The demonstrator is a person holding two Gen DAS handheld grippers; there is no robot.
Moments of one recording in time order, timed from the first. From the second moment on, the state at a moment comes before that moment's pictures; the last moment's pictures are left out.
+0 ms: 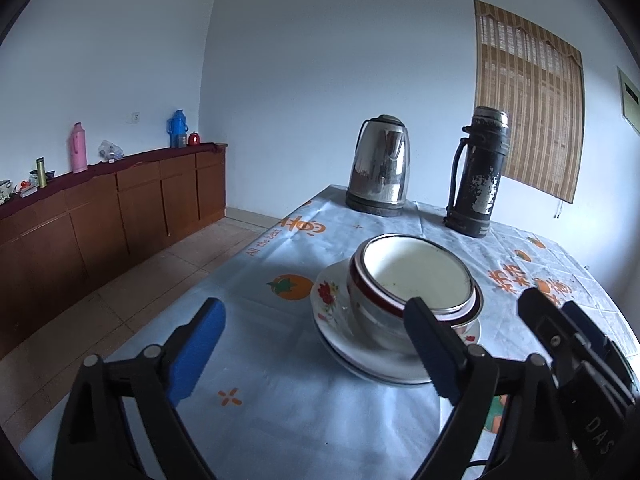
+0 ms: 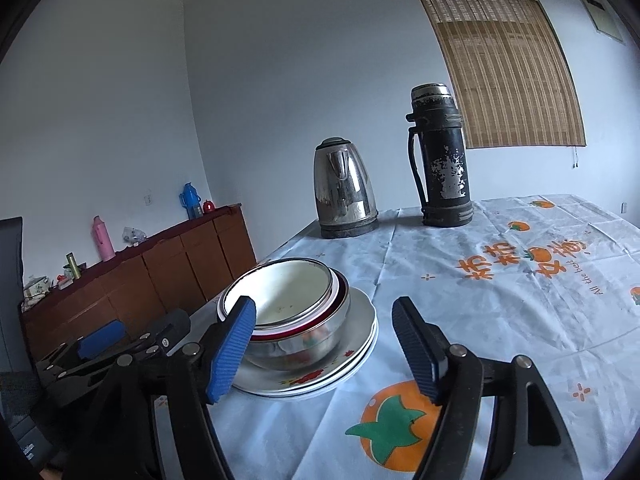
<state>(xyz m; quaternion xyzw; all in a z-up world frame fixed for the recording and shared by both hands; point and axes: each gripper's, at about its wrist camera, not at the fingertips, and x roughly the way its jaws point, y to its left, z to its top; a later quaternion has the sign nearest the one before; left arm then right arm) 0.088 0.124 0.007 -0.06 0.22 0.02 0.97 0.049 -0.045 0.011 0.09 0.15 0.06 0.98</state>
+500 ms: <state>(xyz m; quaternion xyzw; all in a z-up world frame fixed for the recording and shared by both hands) 0.063 0.124 0.015 -0.04 0.22 0.05 0.97 0.012 -0.048 0.027 0.08 0.10 0.04 0.99</state>
